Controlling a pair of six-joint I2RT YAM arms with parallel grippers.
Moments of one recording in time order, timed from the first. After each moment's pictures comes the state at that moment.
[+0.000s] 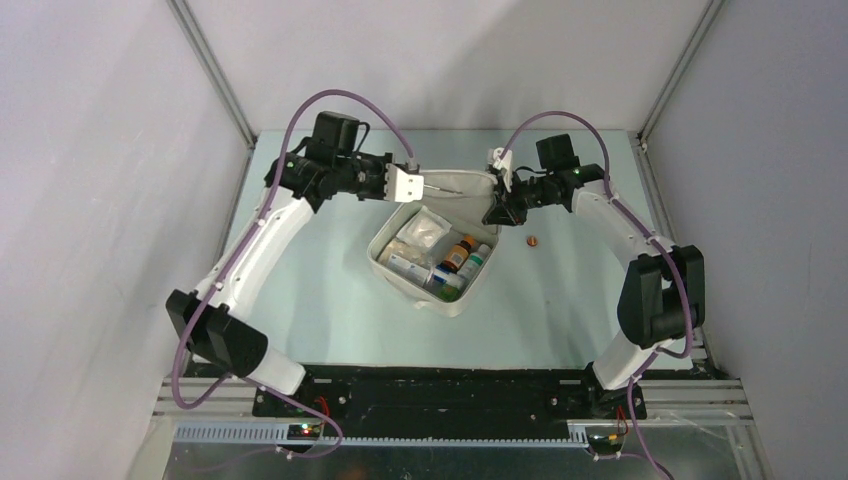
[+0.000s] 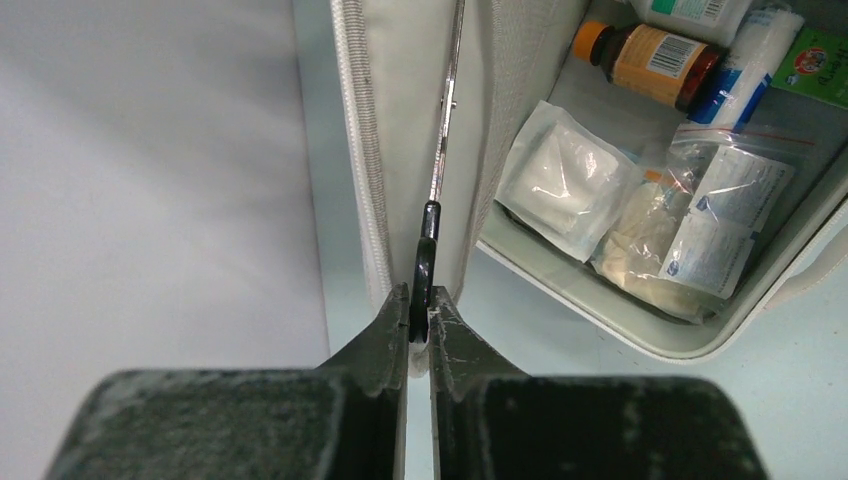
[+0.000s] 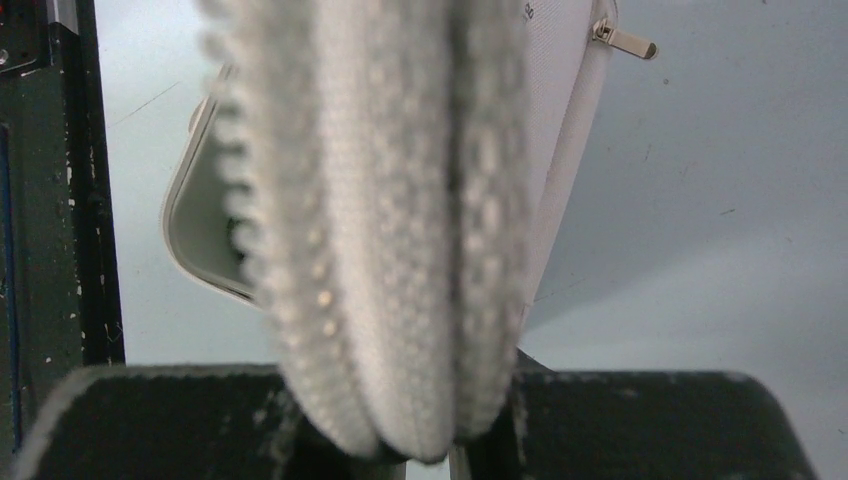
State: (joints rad) left arm -0.43 1.50 1.63 -0.86 0.50 1.29; right arm 0.28 1.67 1.39 -0.66 -0.91 -0.73
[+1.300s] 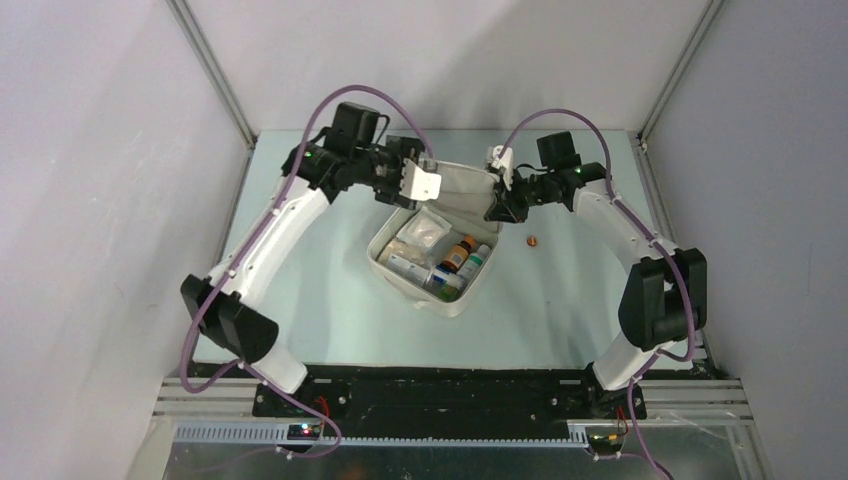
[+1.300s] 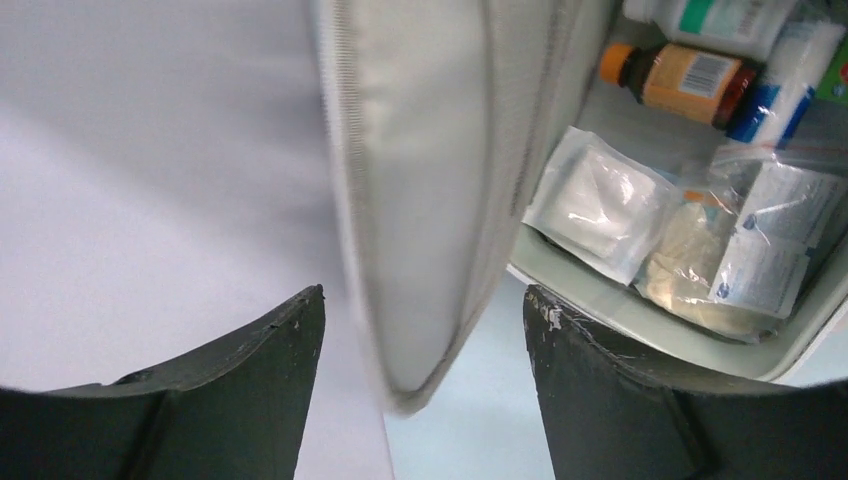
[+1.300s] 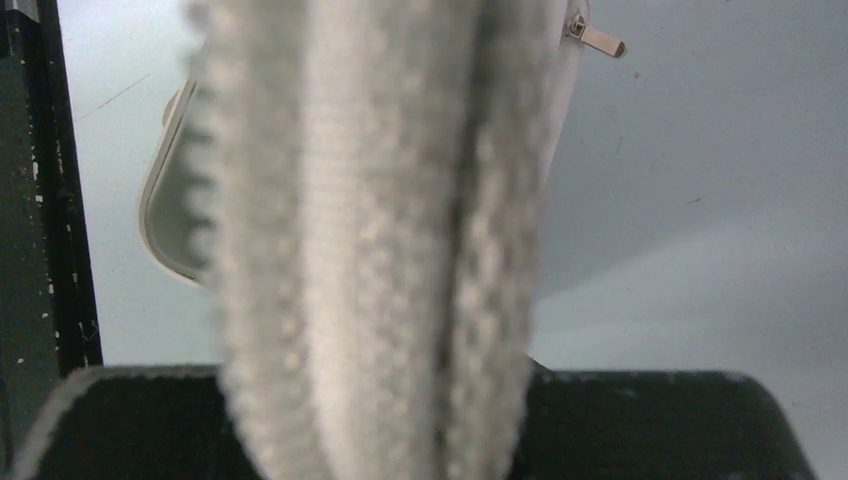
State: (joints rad) left arm -0.50 1.62 1.74 -0.88 0.46 1.37; right arm 0.28 1.65 1.40 -0.65 -0.85 -0.73
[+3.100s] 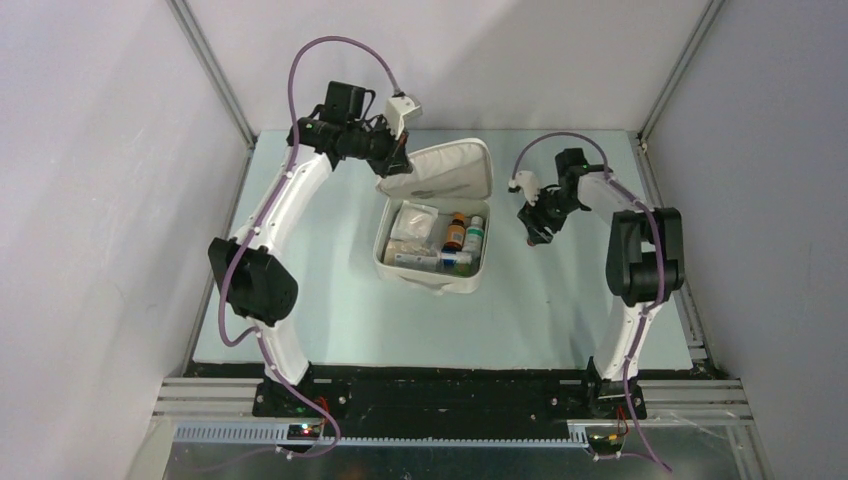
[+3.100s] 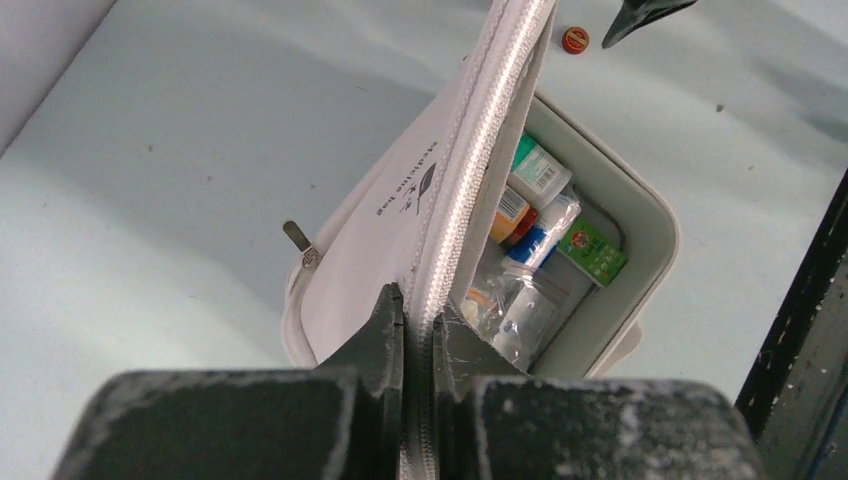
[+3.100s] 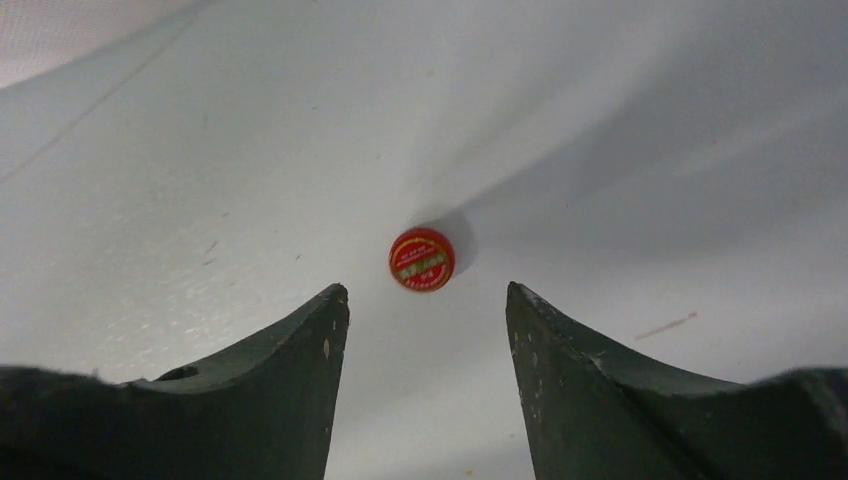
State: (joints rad) left arm -0.33 1.83 1.93 -0.86 0.61 0.43; right arm 0.08 1.93 1.43 -0.77 -0.48 -0.92
